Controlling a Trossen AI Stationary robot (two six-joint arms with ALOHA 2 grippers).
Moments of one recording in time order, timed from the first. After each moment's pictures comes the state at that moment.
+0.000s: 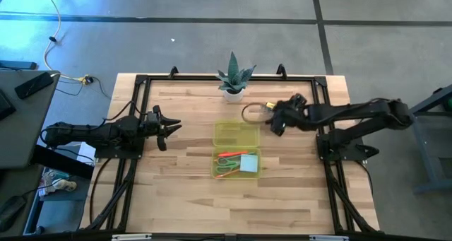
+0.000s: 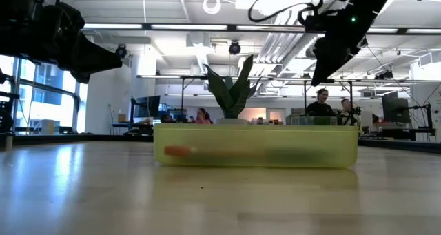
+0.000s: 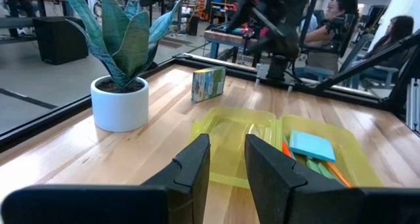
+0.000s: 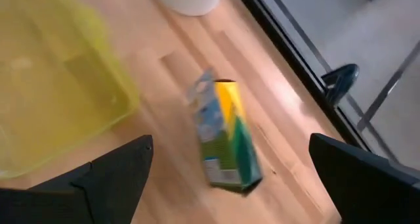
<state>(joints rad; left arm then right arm) 0.15 0.16 0.01 0.05 -0.24 -0.15 -0.03 1.20 0.88 -0.82 0.64 0.38</state>
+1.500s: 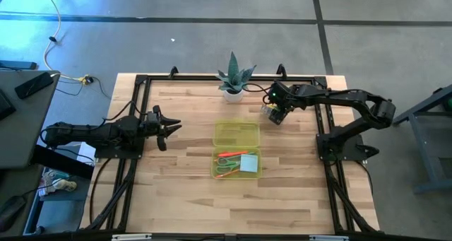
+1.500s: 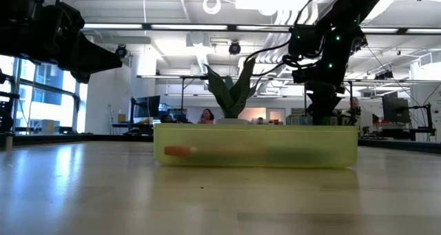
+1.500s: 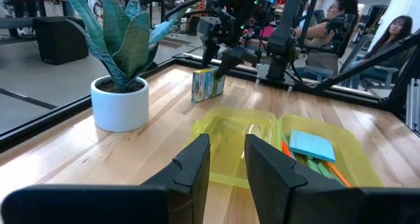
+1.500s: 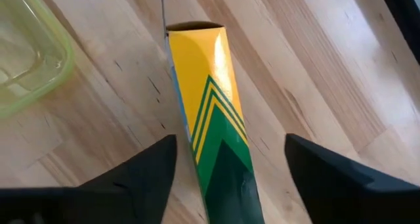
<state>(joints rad) 0.15 0.16 0.01 0.05 -0.24 -0.15 -0.52 1.43 0.85 -0.67 0.17 0.05</state>
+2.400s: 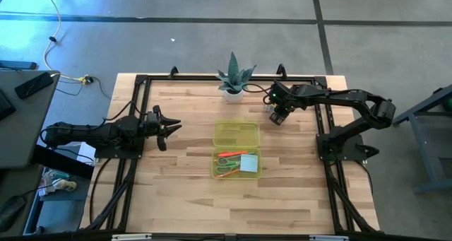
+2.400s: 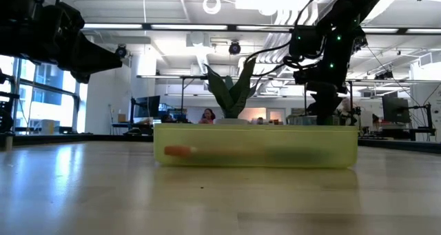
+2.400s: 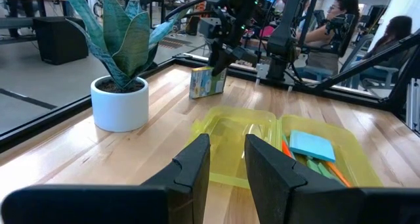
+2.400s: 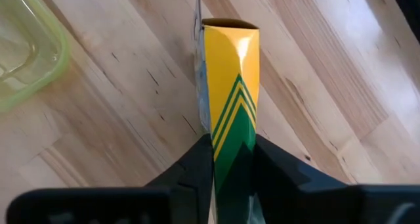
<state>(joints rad) 0.15 0.16 0.01 0.05 -0.24 -0.15 -0.52 1.43 0.85 -0.70 0.17 0.08</state>
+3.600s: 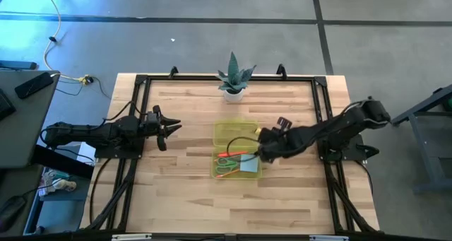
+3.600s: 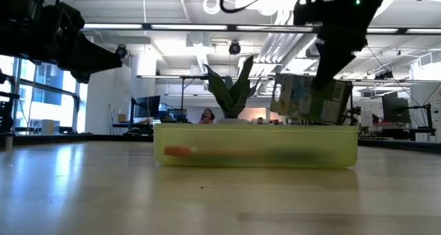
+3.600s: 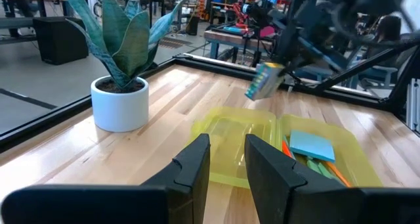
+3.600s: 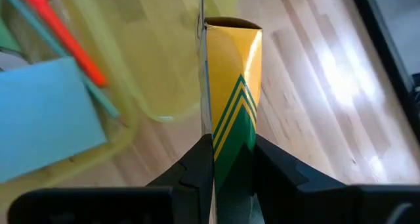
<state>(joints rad) 0.15 0.16 0.01 0.05 -0.24 -0.15 0.28 1.52 1.08 -0.95 0.57 0.63</state>
